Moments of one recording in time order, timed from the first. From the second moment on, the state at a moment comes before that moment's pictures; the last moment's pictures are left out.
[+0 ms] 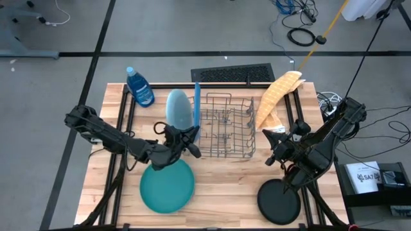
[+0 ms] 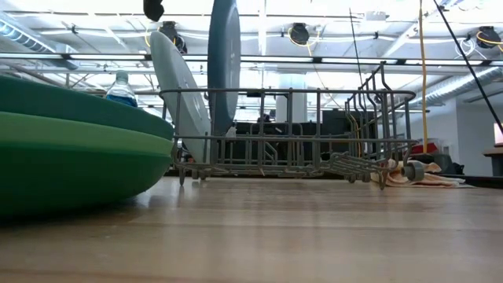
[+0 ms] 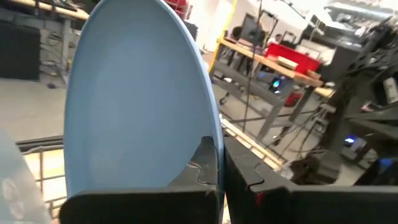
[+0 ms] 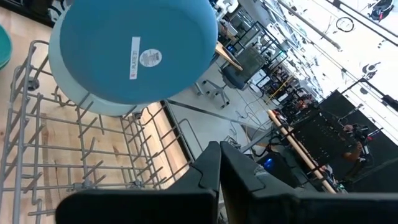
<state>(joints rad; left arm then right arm) -0.41 1.46 0.97 0.42 -1.18 -0.47 0.81 1.29 1.16 -1.49 1.41 0.94</state>
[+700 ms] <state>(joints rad) -0.37 1.46 0.97 0.25 -1.17 -0.68 0.81 1.29 1.16 -1.49 1.41 0.93</state>
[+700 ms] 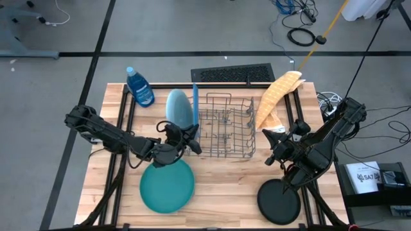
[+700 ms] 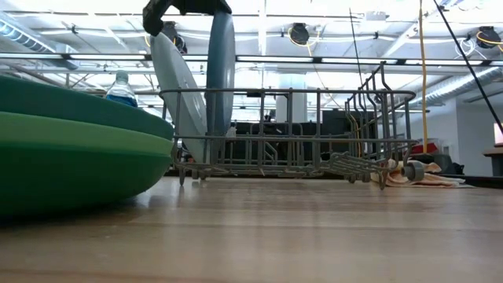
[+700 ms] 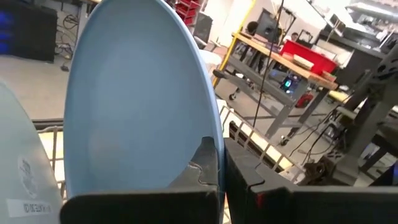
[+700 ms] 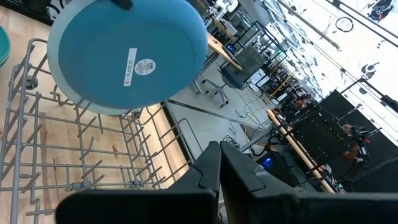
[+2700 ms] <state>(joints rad) -0.42 1.45 1.07 0.36 -1.09 -0.07 0.81 1.29 1.16 -1.48 1.41 0.92</state>
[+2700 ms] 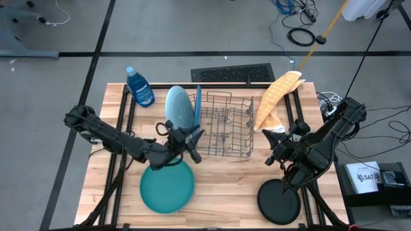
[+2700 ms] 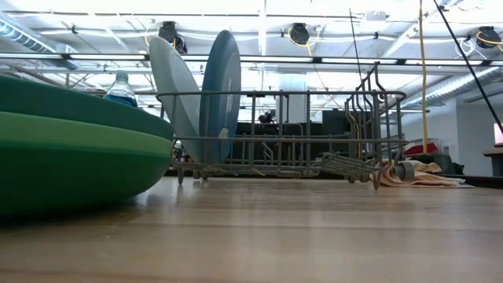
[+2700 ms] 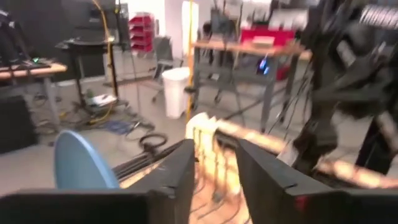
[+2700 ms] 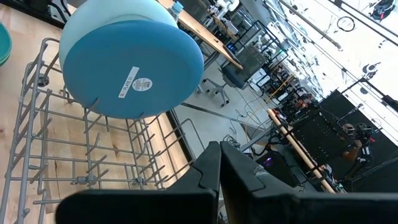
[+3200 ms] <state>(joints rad) -0.30 1.59 1.38 -0.18 -1.05 -0.10 0.81 1.29 1.16 -1.48 1.41 0.91</state>
